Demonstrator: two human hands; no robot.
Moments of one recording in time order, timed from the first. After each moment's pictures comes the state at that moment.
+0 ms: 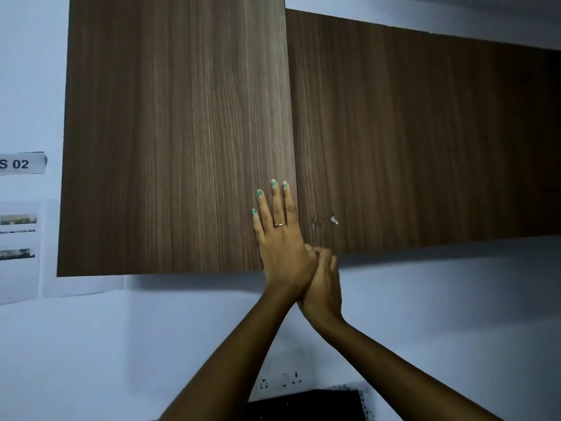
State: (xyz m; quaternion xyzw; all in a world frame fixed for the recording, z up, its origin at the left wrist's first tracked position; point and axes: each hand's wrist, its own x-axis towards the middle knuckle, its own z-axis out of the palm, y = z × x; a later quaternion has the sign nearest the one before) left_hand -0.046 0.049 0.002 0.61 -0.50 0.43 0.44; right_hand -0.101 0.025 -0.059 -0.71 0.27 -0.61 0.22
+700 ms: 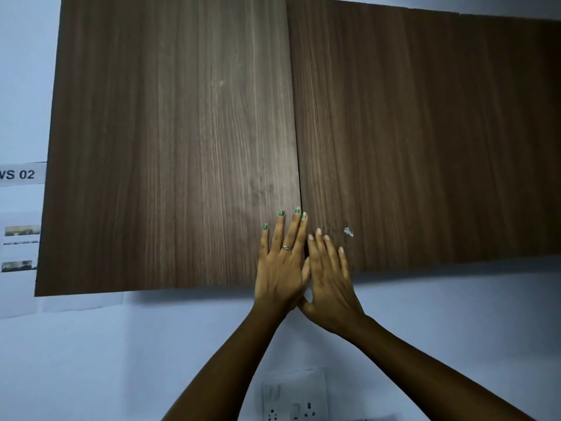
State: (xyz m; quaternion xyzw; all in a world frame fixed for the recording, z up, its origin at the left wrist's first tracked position) left_hand 0.011 -0.024 -0.003 0.62 -0.53 0.53 0.26; right_hand -0.081 -0.087 -0.043 -0.81 0.24 -0.51 -0.19
